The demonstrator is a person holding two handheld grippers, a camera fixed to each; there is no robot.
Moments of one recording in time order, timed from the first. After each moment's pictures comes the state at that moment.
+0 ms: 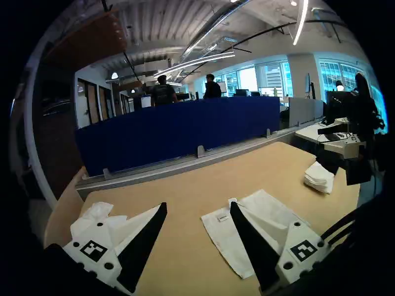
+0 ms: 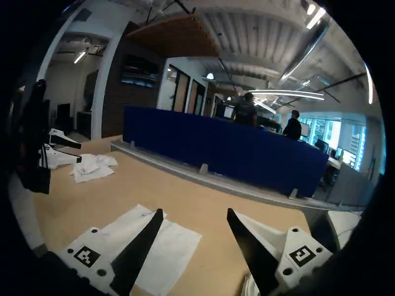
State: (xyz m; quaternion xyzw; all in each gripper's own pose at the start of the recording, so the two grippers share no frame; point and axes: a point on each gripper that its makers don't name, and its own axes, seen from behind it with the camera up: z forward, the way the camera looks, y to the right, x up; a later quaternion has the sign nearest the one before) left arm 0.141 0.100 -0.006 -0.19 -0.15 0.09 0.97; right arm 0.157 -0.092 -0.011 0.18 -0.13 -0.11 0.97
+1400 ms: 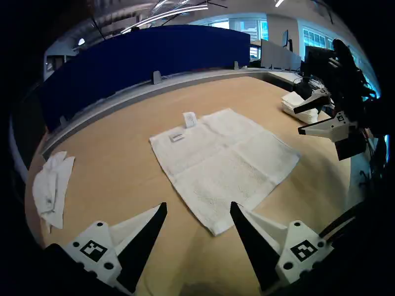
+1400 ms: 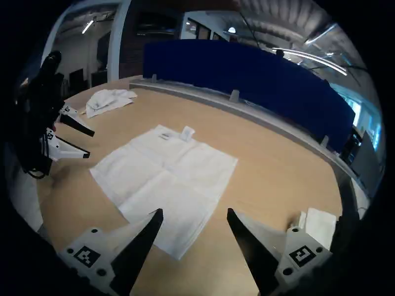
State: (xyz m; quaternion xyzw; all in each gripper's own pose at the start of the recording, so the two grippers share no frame) left arm -0.068 0.152 -0.076 -0.28 -0.33 0.13 0.89; right arm -0.054 -0.097 -0.067 0.23 -0.31 -0.14 0.91
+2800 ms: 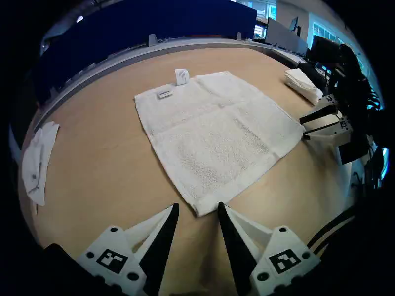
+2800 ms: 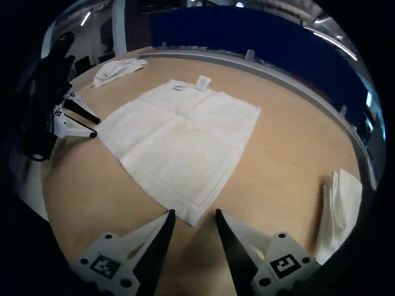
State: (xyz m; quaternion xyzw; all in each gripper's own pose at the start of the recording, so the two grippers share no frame) left arm -0.129 0.157 -0.098 -0.27 -0.43 0.12 0.85; right arm -0.136 -0.088 -0.117 0.27 -0.41 -0.13 0.86
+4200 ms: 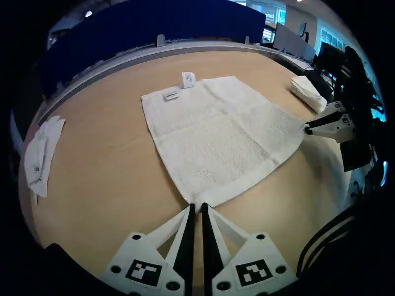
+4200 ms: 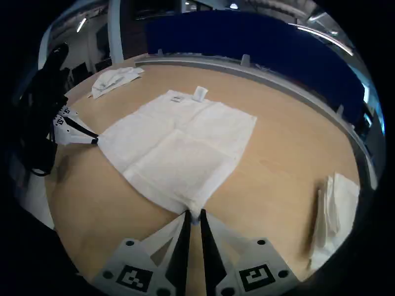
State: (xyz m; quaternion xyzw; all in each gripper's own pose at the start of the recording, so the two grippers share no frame) left arm -0.111 0.157 -0.104 -0.25 -0.43 0.10 0.86; right arm -0.109 -0.091 -0.108 0.26 -0.40 -0.11 0.87
